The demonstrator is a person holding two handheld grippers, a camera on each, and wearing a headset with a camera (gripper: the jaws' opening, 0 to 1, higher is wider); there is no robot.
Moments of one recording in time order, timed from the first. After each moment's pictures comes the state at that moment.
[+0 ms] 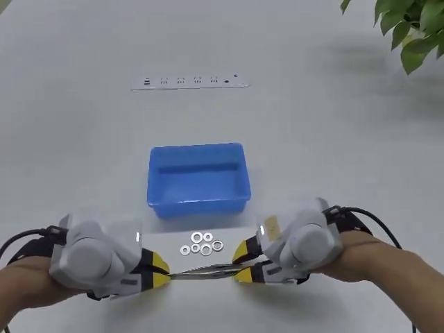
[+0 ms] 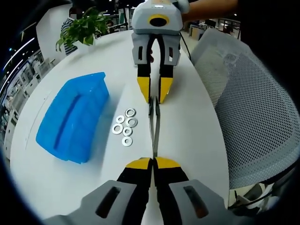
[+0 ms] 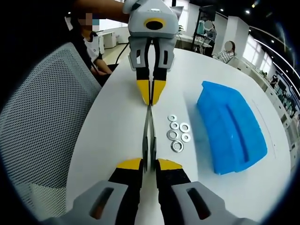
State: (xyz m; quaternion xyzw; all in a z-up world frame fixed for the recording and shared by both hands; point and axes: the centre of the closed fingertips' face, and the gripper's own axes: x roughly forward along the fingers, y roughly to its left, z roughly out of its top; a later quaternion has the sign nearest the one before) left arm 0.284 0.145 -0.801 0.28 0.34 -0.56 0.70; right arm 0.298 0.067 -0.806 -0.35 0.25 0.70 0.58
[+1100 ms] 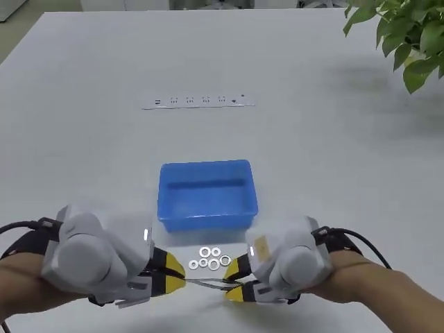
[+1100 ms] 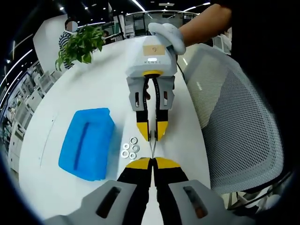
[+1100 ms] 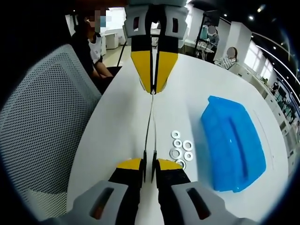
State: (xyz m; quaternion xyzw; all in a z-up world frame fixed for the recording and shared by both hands) left arm 0.280 0.127 -0.725 0.30 0.30 -0.57 0.71; right arm 0.288 0.094 -0.796 -0.35 0.22 0.70 0.58
